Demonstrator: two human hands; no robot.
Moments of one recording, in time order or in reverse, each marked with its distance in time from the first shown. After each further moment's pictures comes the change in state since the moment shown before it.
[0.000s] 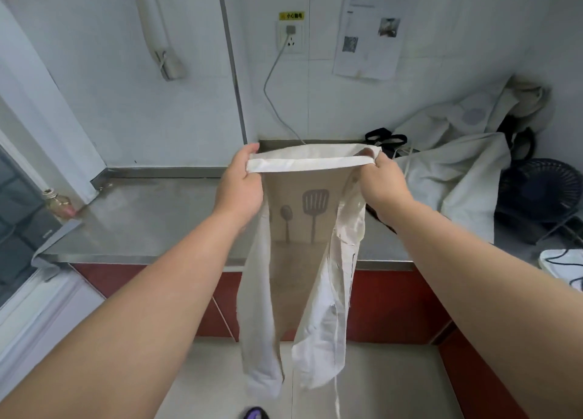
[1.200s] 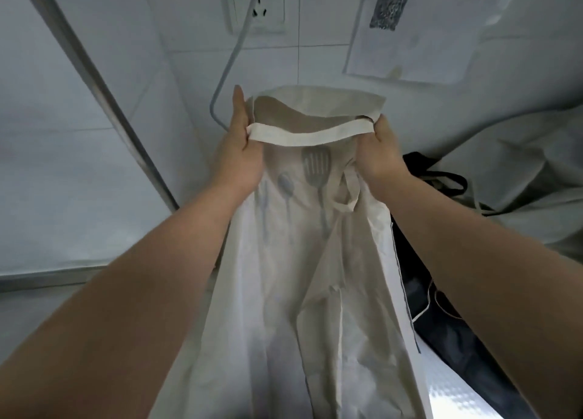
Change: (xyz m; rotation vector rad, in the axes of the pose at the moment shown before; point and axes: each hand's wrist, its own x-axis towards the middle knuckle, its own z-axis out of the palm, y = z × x) left_hand 0.448 -0.068 0.150 -0.024 -0.229 0.101; right_hand 0.425 0.024 0.139 0.258 0.059 0.118
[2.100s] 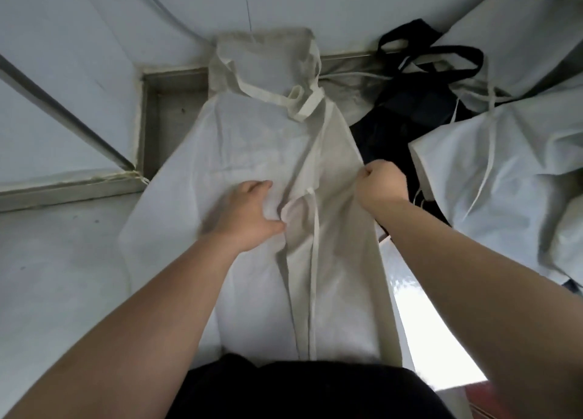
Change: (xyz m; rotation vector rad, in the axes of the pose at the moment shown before) left_hand -0.132 -0.151 0.097 0.625 -0.599 -0.304; right_hand -0.068 0.196 -0.044 -0.727 -0.091 0.417
